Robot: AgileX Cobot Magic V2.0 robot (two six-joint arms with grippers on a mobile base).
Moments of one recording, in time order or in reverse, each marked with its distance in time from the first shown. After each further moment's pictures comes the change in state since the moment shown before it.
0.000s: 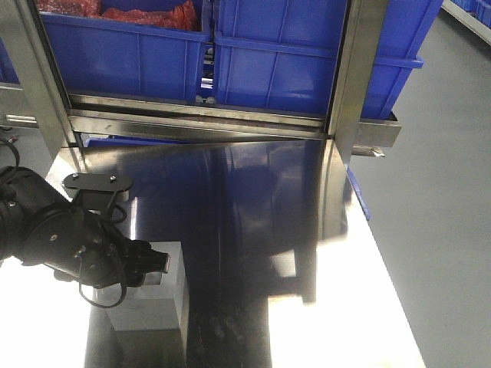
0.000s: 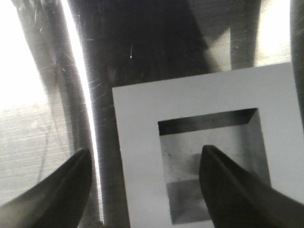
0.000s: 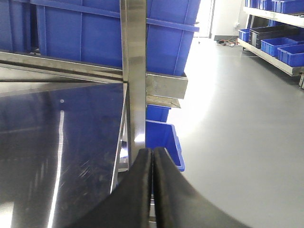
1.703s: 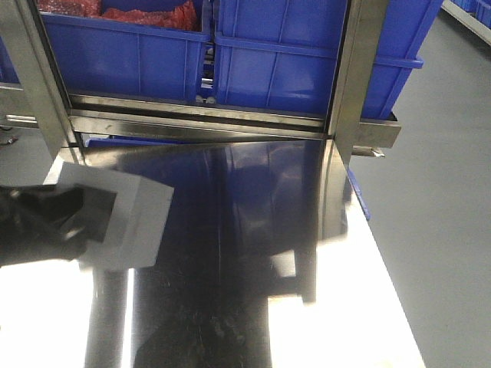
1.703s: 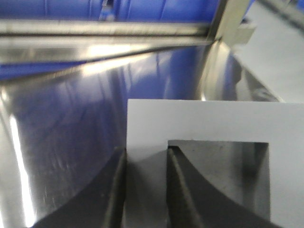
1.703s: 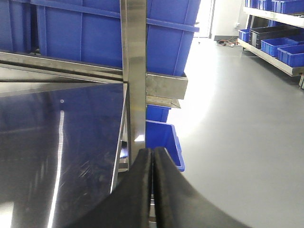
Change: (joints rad) left arm 0.000 -0.670 0.272 0.209 -0.363 0.004; right arm 0.000 0.000 0.000 0.000 0.000 0.000
